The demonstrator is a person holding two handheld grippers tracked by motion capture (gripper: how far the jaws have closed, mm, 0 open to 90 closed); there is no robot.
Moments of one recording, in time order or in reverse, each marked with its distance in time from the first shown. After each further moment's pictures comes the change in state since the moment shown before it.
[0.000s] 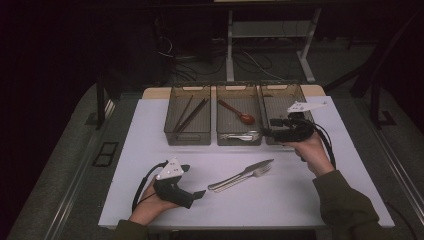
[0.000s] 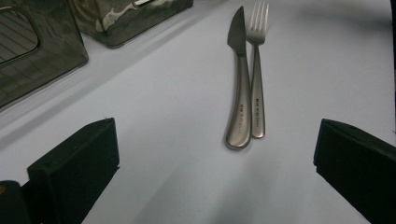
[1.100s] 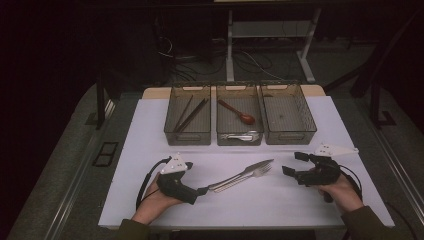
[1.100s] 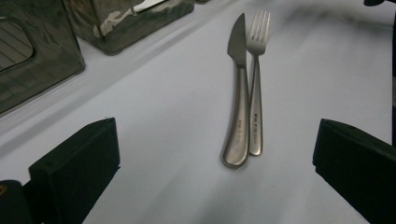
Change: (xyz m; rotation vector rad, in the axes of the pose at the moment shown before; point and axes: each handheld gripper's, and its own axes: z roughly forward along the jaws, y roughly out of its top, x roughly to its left) left arm 0.000 0.015 0.006 0.016 -0.003 -0.035; right arm 0.021 -0.104 -0.060 -0.021 -0.041 0.013
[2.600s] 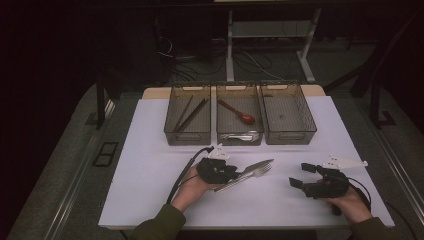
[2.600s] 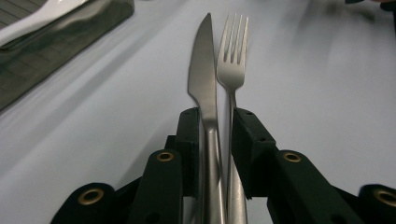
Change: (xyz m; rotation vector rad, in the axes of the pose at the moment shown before) left arm -0.014 0.045 0.096 0.150 -0.139 0.067; right arm 0.004 -0.028 -0.018 0.021 -0.003 0.017
